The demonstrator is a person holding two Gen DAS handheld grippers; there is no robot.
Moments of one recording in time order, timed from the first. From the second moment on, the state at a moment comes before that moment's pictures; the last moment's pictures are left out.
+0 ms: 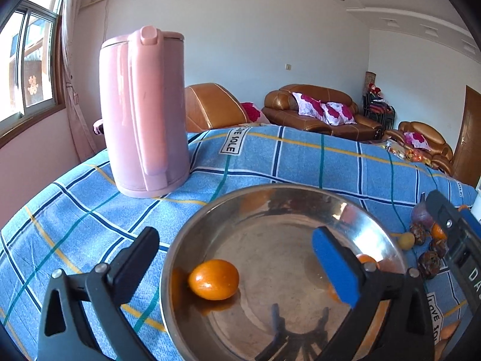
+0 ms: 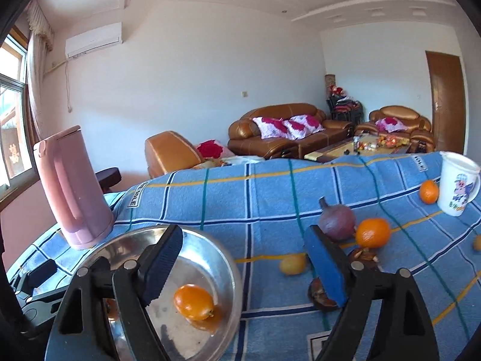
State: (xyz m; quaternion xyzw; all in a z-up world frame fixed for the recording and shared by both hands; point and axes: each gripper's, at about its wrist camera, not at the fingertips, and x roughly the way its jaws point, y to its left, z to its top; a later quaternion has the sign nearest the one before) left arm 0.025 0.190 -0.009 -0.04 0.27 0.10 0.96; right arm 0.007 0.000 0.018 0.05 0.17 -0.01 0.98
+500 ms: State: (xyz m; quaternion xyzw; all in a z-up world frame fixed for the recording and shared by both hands) left arm 0.019 0.173 -0.005 -0.01 0.24 0.09 0.97; right arm -0.004 -0.010 0.016 -0.01 0.16 -0.04 0.99
